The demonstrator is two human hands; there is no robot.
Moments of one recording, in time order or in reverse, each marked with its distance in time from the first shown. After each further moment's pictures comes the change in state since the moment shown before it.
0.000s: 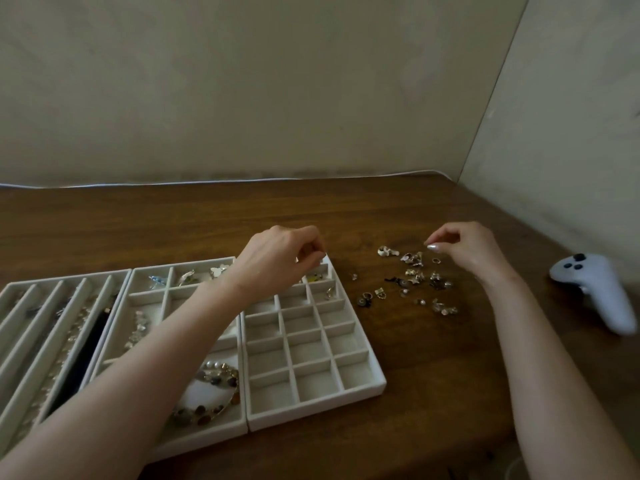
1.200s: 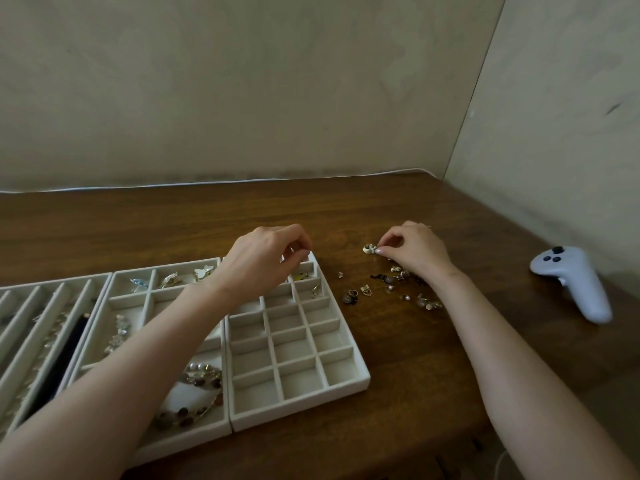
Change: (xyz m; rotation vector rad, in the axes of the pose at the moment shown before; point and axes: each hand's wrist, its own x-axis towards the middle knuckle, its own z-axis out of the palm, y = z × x) left_hand -0.001 0.000 0.006 -0.013 0.080 0.027; right_hand 0.009 -0.010 0.041 -0.255 -0.010 -0.196
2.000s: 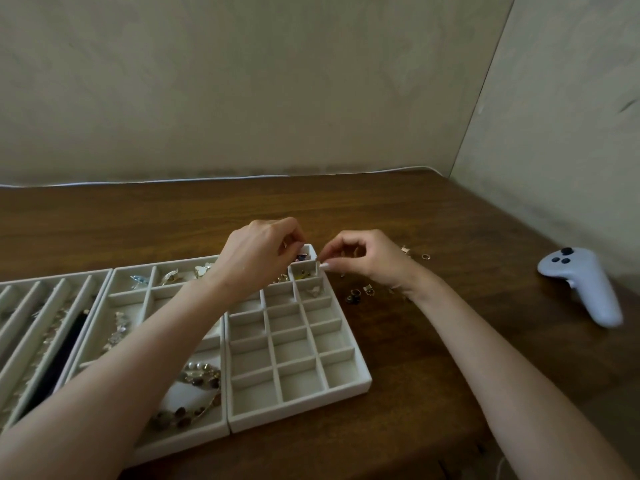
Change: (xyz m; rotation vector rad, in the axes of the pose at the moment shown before) left_hand 0.002 -0.001 -0.002 0.093 0.026 -0.083; right_hand -0.033 -0.067 -0.004 0.646 -0.363 -0.297
